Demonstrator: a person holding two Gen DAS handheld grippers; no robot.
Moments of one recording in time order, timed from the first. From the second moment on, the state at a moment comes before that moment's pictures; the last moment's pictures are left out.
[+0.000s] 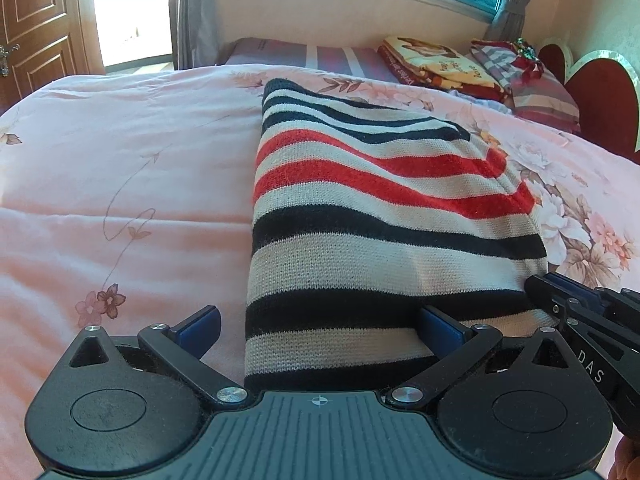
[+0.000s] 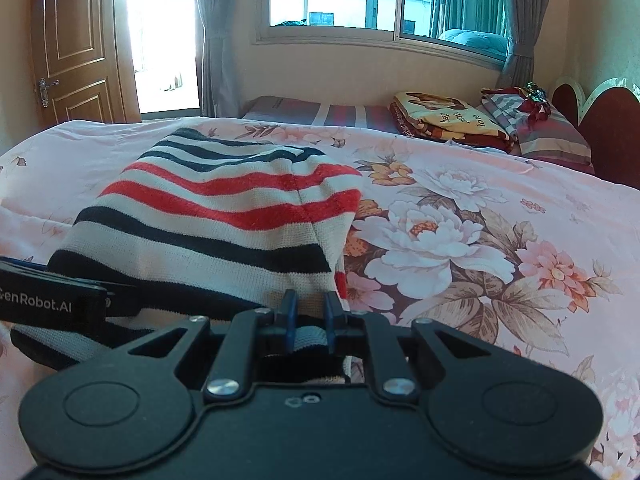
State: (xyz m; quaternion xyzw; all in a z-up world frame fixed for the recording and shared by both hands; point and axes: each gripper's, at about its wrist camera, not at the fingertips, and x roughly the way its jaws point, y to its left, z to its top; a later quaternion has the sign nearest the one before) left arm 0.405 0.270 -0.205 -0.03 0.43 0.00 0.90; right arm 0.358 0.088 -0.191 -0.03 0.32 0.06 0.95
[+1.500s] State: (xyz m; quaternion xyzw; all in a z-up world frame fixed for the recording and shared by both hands) left arm 0.084 0.213 -0.038 0.00 0.36 0.12 0.93; right arm 0.071 0.004 -0.037 0.03 0.27 0.15 0.95
